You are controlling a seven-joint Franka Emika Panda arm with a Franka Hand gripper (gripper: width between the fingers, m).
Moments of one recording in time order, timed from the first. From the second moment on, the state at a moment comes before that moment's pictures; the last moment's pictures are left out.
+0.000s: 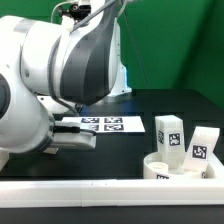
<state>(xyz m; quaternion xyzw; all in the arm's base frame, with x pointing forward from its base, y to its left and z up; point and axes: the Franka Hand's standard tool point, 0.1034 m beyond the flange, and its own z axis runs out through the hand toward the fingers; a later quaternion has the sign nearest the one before) 0.490 -0.137 0.015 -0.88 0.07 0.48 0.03</state>
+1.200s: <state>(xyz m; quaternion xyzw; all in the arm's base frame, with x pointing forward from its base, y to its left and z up) 0.580 -0.030 0.112 -0.95 0.12 0.29 -0.03</state>
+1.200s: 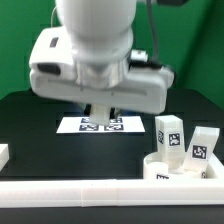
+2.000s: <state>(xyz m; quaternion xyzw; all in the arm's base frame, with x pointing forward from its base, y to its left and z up) 0.627 0.003 0.141 -0.99 0.11 0.00 -0.01</state>
